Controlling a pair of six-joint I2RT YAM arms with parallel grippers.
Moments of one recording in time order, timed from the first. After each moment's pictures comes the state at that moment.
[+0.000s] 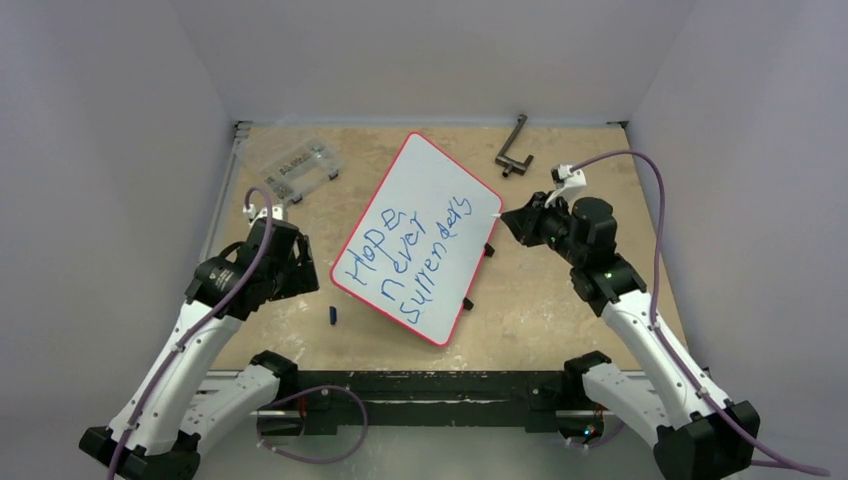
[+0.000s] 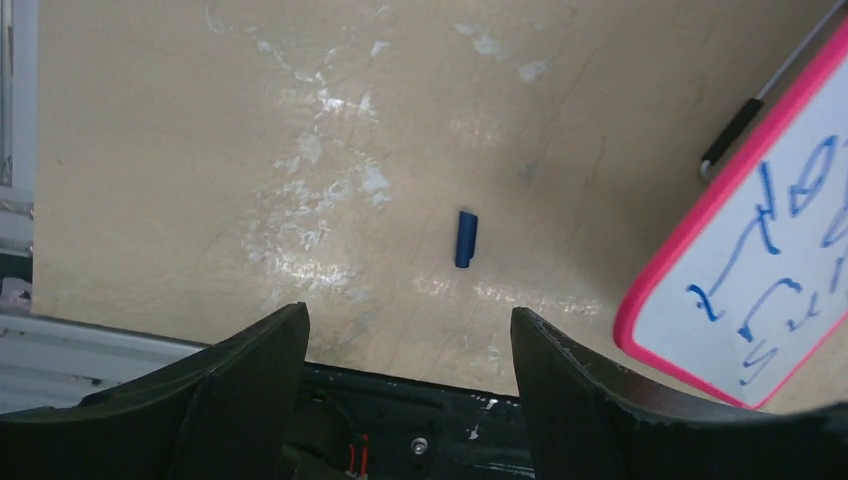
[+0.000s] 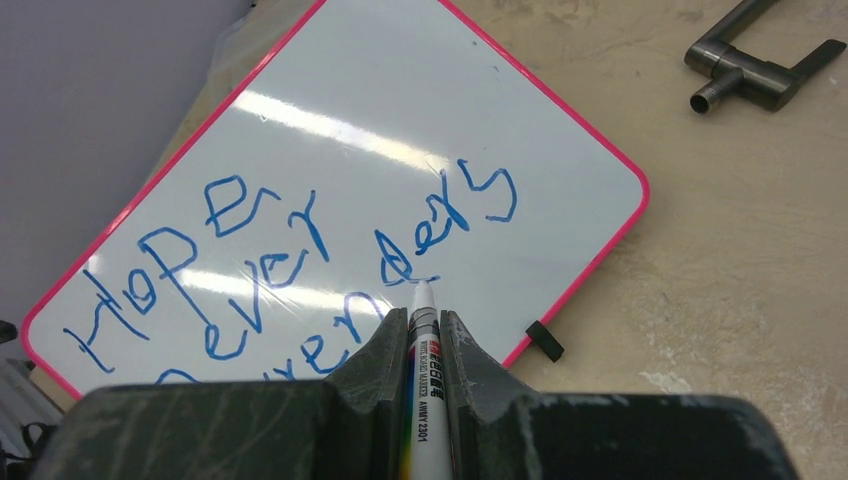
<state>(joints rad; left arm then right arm) -0.42 0.84 1.06 -1.21 -0.32 -0.55 0.32 0.90 0.76 -0.14 -0.20 0.36</state>
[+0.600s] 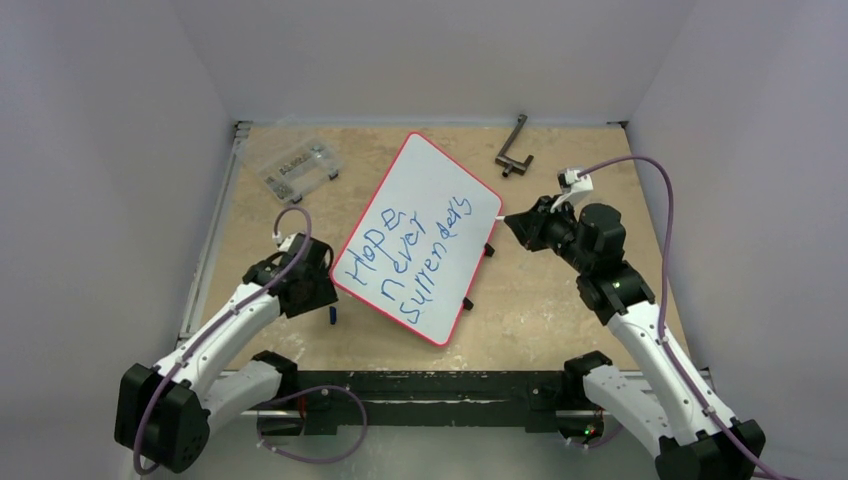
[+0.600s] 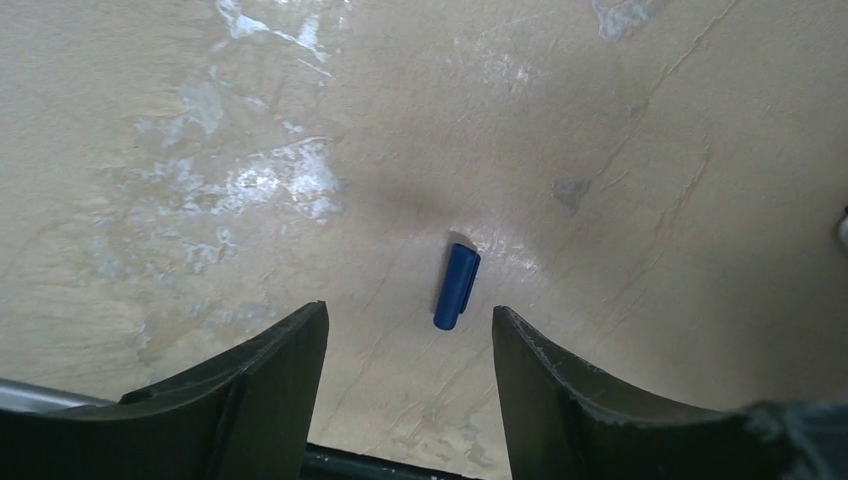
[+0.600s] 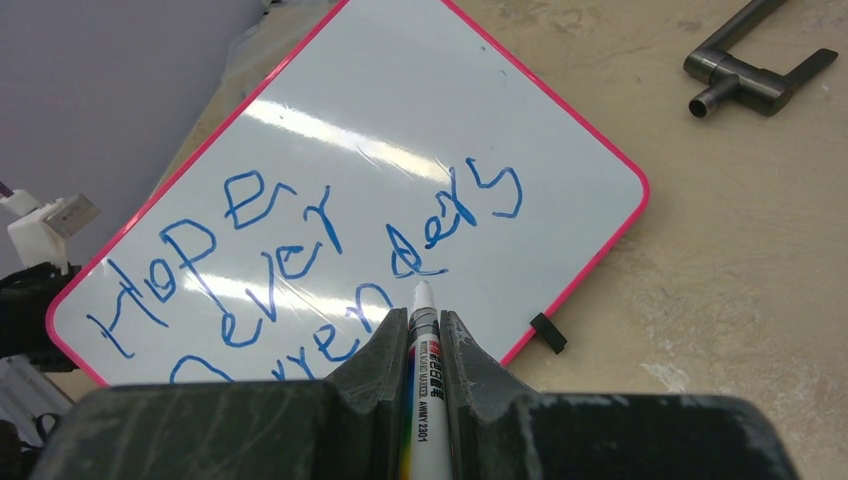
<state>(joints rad) -0.39 0.99 0.67 -0.87 -0.27 -0.73 0.32 0.82 0.76 -0.19 -0.20 0.36</state>
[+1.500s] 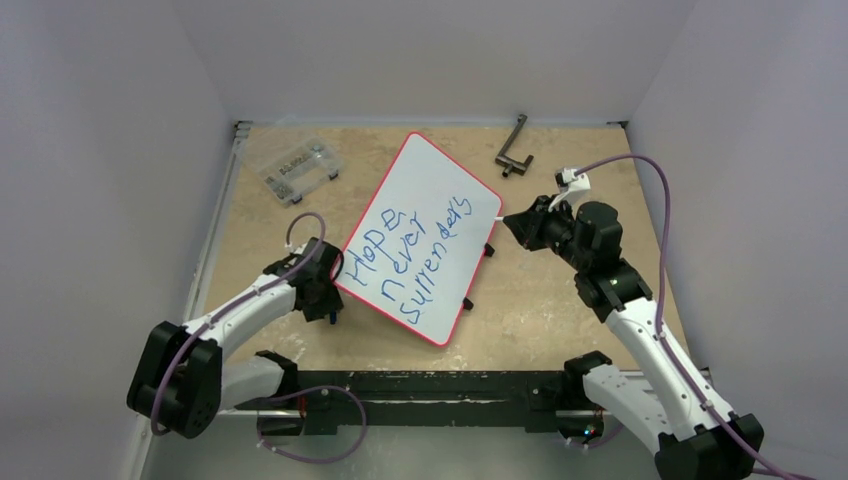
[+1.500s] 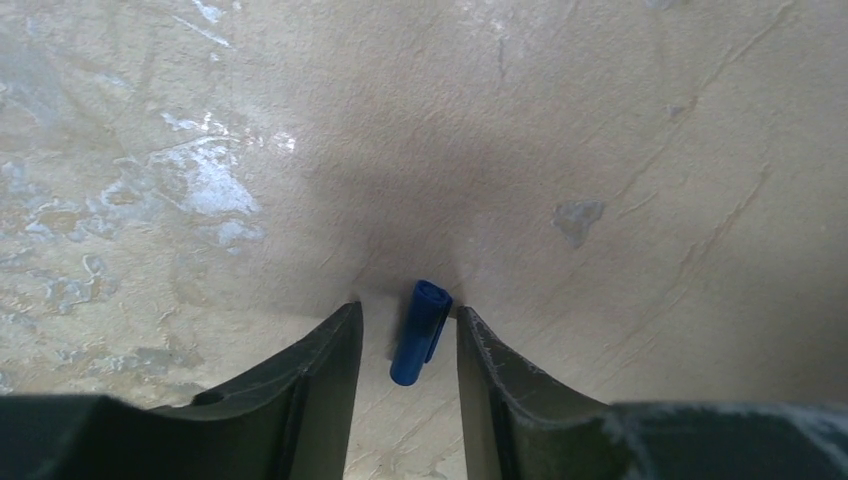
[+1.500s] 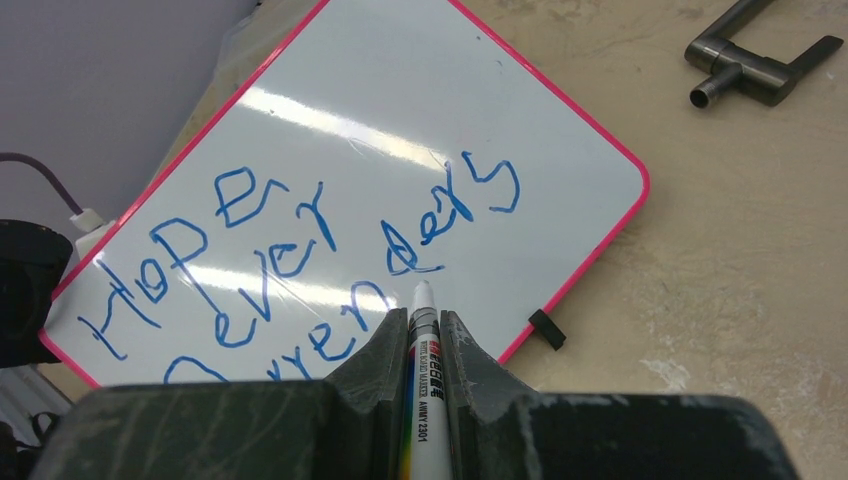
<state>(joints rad) -0.40 1.17 0.55 -0.65 -0.17 -0.80 0.32 0.84 0.76 -0.18 -0.20 0.36</state>
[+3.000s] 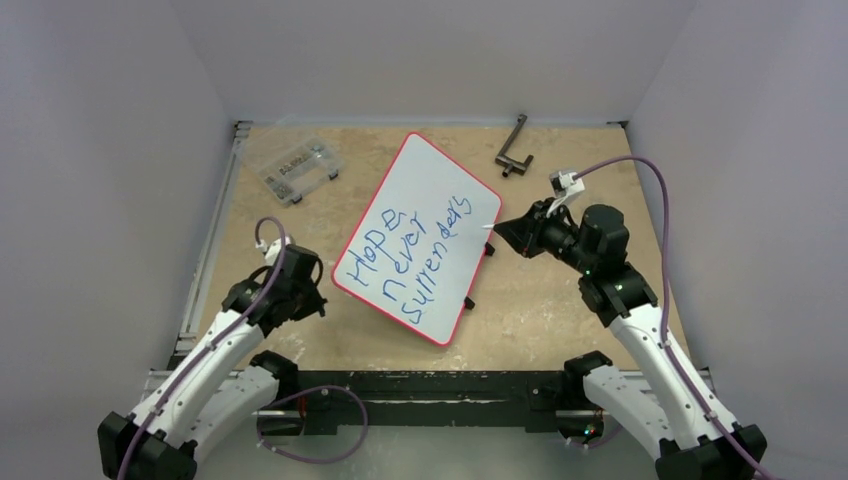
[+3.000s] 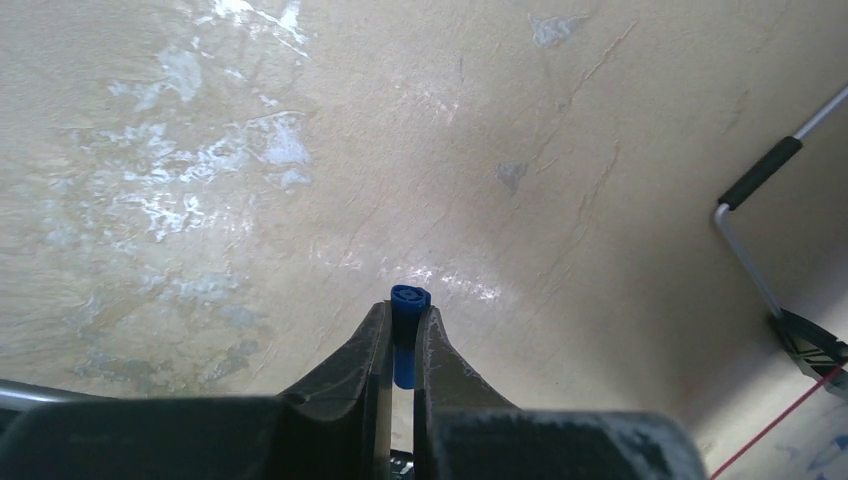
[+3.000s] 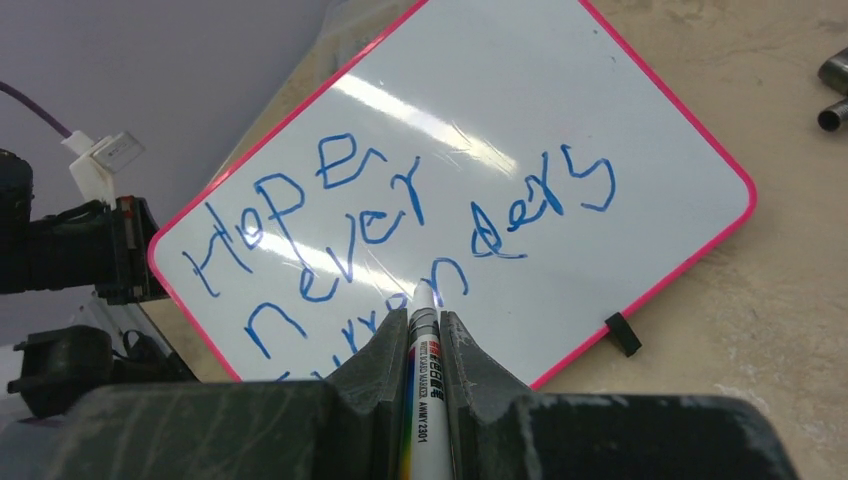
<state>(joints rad) -0.43 0.83 0.63 -0.88 -0.25 -0.86 0.32 0.80 0.77 -0.20 -0.36 0.36</state>
